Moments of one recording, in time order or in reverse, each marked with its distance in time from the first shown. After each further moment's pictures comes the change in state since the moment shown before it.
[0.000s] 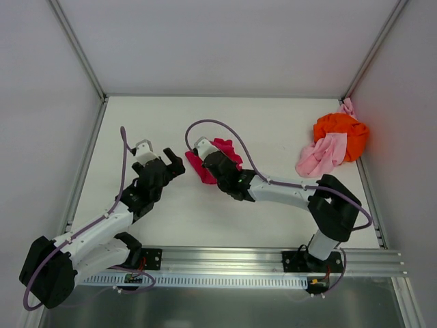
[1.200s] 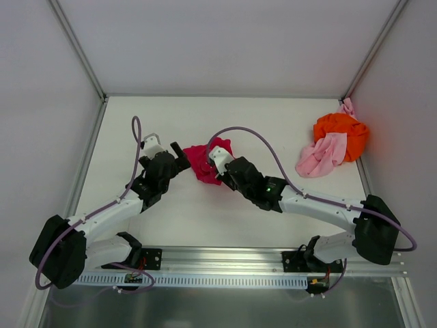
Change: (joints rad) left arm 0.000 0.179 0.083 0.046 -0.007 -0.002; right arm -0.024 -0.299 -0.157 -0.125 -0.317 0.043
